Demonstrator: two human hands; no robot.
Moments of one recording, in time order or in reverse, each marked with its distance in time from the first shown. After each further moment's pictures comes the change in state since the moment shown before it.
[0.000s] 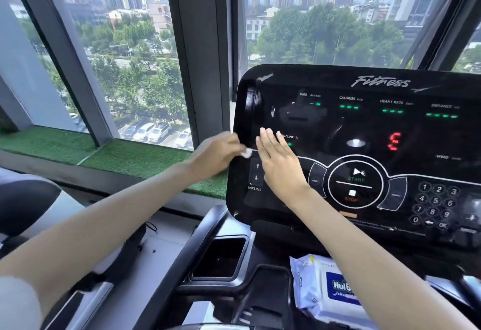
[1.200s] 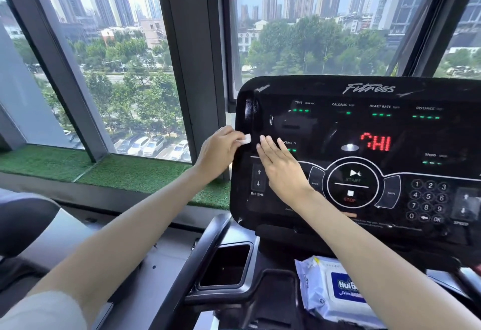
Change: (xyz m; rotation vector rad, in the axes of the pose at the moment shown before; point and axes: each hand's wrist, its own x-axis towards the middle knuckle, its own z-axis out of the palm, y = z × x) left_hand 0.017 0.001 0.000 -0.030 0.238 -0.205; right_hand -0.002 0.004 -0.010 0.045 -0.043 -0.026
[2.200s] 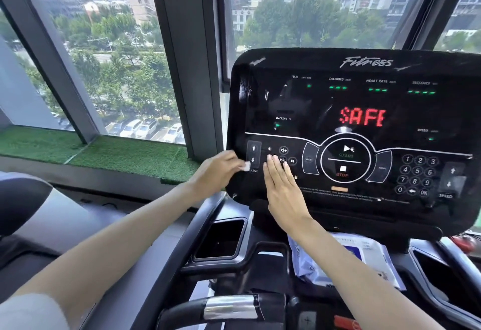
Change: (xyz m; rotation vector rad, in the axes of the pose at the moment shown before) left_hand -0.084 0.005 0.032 -0.071 -0.237 0.157; right_hand -0.087 -0.046 0.029 0.121 -0.019 0.122
